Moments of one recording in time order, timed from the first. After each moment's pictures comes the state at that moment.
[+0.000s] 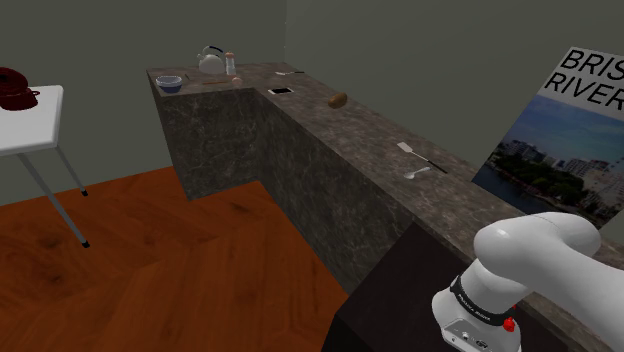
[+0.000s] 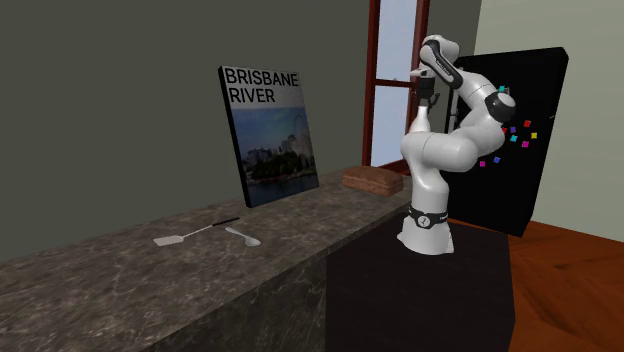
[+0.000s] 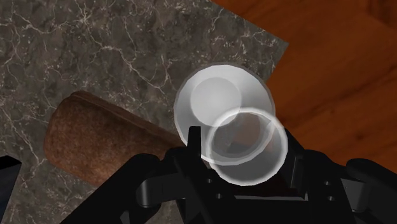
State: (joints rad) arm -0.55 -1.49 -0.80 -1.52 -1.56 0.88 -2.39
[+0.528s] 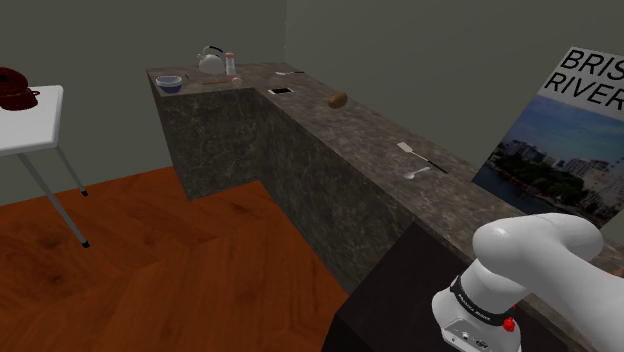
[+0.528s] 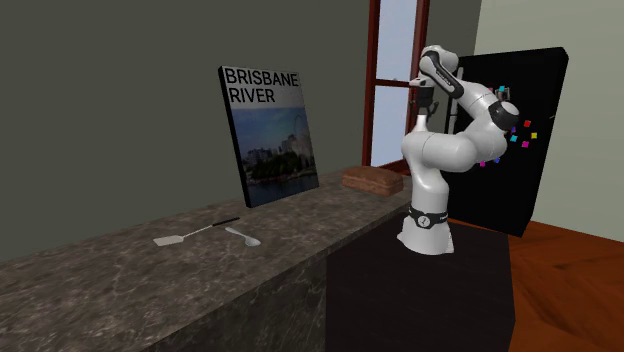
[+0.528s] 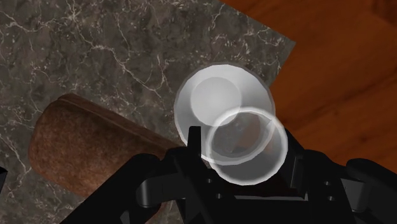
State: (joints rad) arm -0.59 -1.58 -0.83 -1.64 -1.58 0.92 -2.36
